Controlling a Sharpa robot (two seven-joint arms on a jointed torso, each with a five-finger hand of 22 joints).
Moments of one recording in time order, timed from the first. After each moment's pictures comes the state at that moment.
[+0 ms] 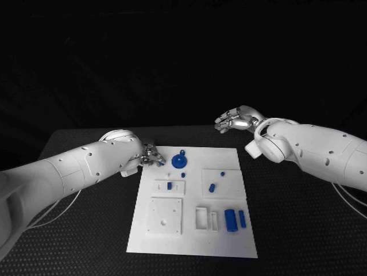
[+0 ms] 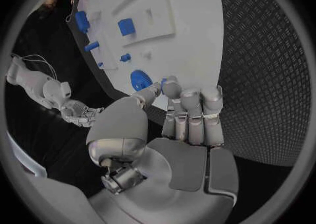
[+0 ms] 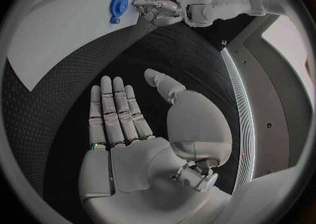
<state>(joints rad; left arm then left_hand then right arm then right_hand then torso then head) 1.26 -0.42 -0.14 0.87 -1.09 0.10 -0.35 0.91 -0.01 0.60 -0.02 0.05 0.99 0.05 0.43 0.61 1.27 -0.06 0.97 0.77 1.21 -0.16 1.26 0.80 0.10 1.05 -0.18 1.20 1.28 1.32 -0.58 -0.15 1.01 -0.57 -0.22 0.16 1.05 -0.13 0.55 -0.22 0.34 0.78 0.19 0.29 0.40 1.00 0.15 0.35 0.07 0.92 0.15 0.31 0.58 0.17 0.59 0.22 0.23 1.09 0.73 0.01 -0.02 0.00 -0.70</state>
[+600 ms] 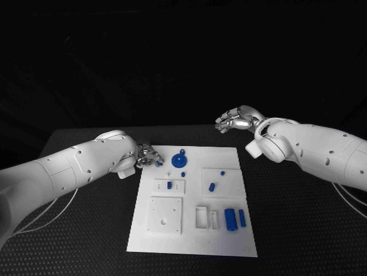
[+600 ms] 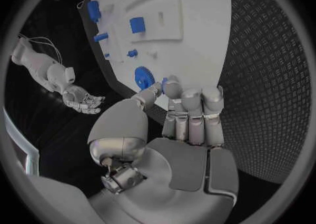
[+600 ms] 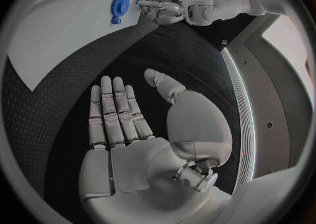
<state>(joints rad) 1.26 -0.48 -0.14 0.93 -0.94 0.09 -0.35 0.88 0.04 0.62 -0.09 0.05 1.02 0.03 0.48 0.63 1.28 -0.07 0.98 0.76 1.21 -0.16 1.27 0.80 0.10 1.05 -0.17 1.20 1.29 1.32 -0.58 -0.15 1.01 -0.57 -0.22 0.16 1.05 -0.13 0.55 -0.22 0.34 0.78 0.19 0.29 0.40 1.00 0.15 0.35 0.07 0.92 0.15 0.31 0.58 0.17 0.59 0.22 0.23 1.09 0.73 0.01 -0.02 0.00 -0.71</state>
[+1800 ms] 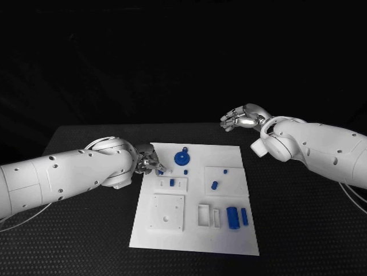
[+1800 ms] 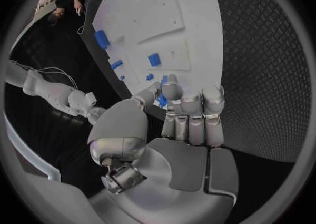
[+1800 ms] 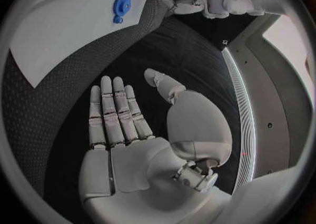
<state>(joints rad) 1.32 -0.70 -0.22 1.37 -1.11 -0.04 -0.41 0.88 0.05 0.61 -0.10 0.06 1.07 0.02 0.48 0.62 1.33 -0.09 0.98 0.75 1.24 -0.17 1.29 0.81 0.09 1.07 -0.18 1.21 1.29 1.32 -0.60 -0.15 1.01 -0.57 -0.22 0.16 1.05 -0.13 0.55 -0.22 0.34 0.78 0.19 0.29 0.40 1.00 0.15 0.35 0.07 0.92 0.15 0.31 0.58 0.17 0.59 0.22 0.22 1.09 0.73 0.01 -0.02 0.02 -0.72</state>
